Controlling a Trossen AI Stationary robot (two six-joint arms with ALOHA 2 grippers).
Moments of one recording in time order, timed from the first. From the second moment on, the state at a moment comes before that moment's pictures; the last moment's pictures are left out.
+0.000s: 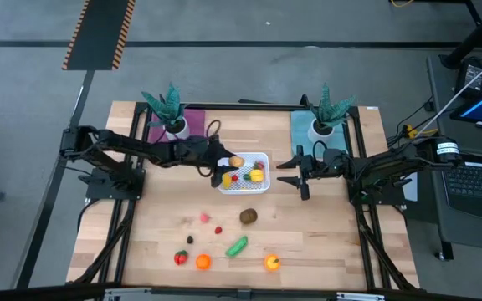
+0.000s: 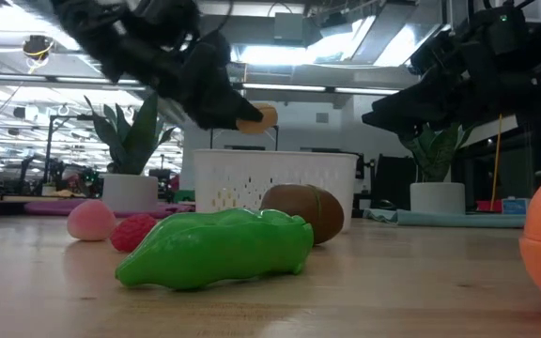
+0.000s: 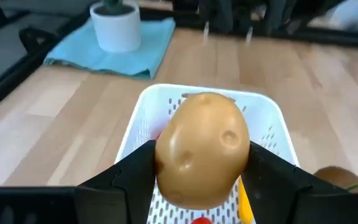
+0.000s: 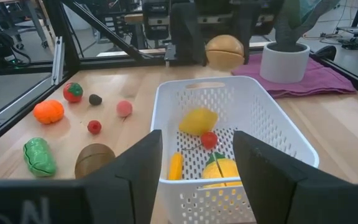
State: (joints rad) left arm 0.16 1.43 0.67 0.34 0.02 -0.05; right arm -0.09 1.22 0.19 0.89 -0.13 0.05
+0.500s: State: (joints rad) left arm 0.16 1.43 0.90 -0.14 0.00 0.01; right arm -0.09 1.22 0.19 0.88 -0.13 0.05
